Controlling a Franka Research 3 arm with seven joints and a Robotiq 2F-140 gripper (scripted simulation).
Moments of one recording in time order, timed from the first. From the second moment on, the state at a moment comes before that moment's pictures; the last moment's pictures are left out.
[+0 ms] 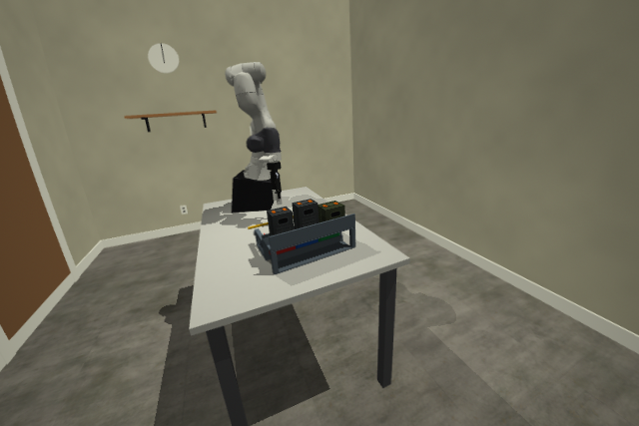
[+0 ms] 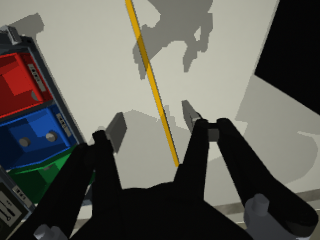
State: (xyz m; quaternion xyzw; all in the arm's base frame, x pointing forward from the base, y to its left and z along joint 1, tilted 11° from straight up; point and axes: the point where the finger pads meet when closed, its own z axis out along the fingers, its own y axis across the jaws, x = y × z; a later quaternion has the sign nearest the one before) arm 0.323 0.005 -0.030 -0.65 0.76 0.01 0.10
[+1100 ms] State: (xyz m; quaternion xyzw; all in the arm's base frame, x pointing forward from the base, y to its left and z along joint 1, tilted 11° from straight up) arm 0.323 0.005 -0.030 -0.65 0.76 0.01 0.10
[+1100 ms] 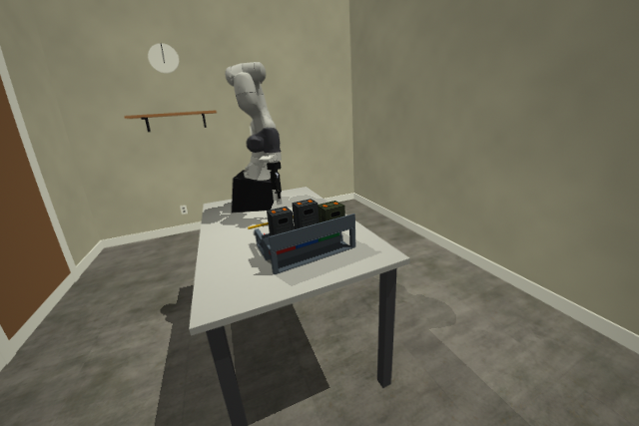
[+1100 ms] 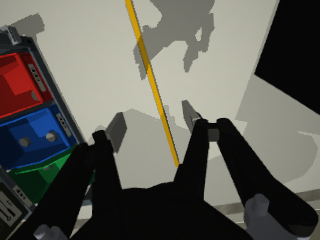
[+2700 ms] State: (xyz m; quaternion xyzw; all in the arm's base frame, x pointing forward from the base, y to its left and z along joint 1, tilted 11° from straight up) arm 0.323 0.005 -0.029 -0.65 0.76 0.01 0.10
